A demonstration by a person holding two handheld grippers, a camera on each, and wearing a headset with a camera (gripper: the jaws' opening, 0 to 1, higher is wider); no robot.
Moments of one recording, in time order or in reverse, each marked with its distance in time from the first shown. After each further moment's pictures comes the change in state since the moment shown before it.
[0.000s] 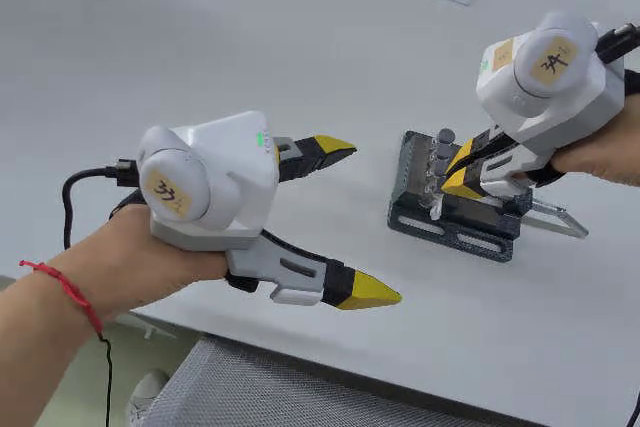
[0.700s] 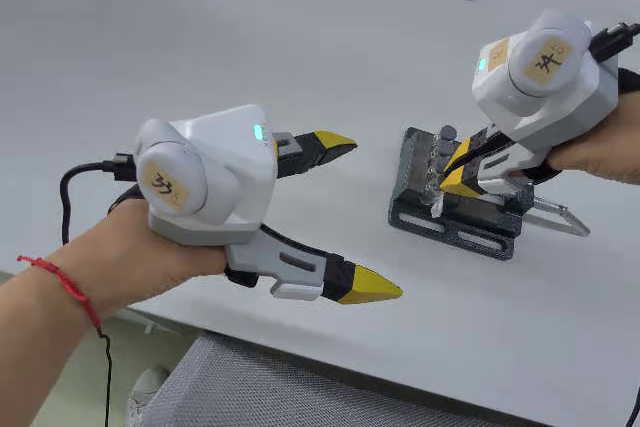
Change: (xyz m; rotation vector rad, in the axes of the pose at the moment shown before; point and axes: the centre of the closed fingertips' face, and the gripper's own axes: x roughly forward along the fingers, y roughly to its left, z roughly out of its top) left arm 0.001 0.002 0.000 -0.008 -0.005 -0.001; right arm 0.005 -0.001 -0.001 -0.015 0.009 0.013
